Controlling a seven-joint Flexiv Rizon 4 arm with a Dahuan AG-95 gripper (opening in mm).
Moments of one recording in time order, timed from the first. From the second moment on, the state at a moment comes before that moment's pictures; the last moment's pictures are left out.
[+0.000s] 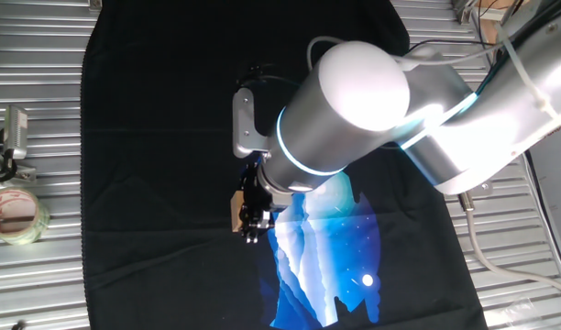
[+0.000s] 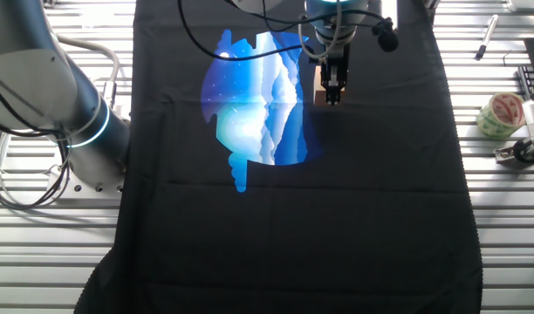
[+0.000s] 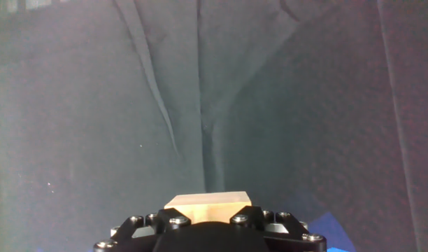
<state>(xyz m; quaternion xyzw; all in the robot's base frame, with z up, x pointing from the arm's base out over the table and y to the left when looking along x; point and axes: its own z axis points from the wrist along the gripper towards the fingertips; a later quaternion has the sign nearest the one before) 0.503 0.124 0.076 0.05 1.00 0.01 0.07</state>
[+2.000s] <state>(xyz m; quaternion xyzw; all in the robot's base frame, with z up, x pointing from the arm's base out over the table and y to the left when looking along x) 0.516 0.143 0.075 0.06 1.00 0.00 0.07</state>
